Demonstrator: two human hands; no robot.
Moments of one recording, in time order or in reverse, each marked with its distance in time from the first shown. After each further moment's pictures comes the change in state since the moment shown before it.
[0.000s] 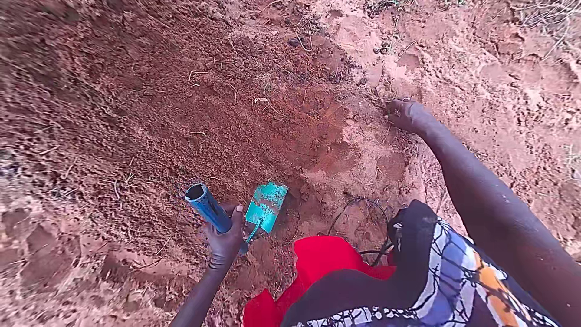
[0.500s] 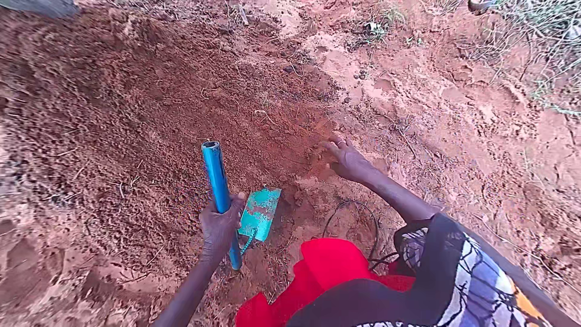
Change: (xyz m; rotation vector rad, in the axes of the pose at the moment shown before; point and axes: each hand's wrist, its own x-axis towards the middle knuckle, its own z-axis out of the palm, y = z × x) left_hand 0.010 0.058 0.007 -0.080 -0.044 -0.201; right_hand -0.118 -0.172 0.018 0.128 -0.112 -0.197
